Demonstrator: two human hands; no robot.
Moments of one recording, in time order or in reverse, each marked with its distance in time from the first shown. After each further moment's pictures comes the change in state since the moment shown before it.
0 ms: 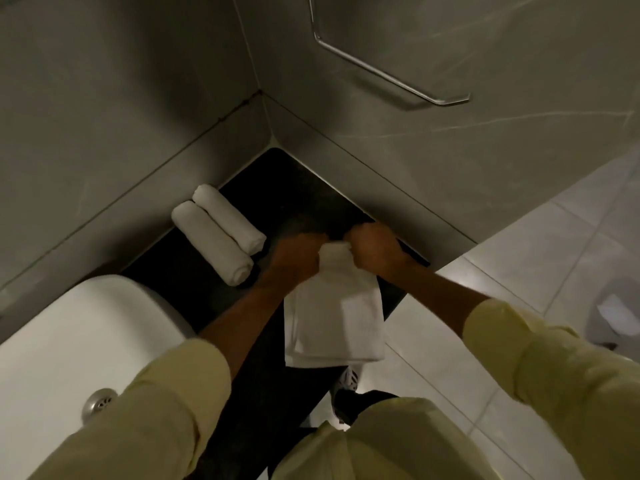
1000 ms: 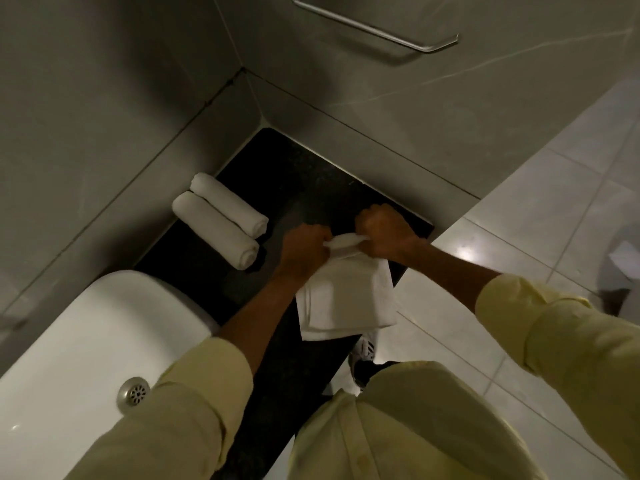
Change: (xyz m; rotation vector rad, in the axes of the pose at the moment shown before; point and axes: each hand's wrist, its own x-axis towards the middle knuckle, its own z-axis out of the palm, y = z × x) left_hand -0.028 0.011 0.012 -0.060 0.037 -0.047; right_hand -0.038 -0.001 0.023 0.116 0.098 -0.063
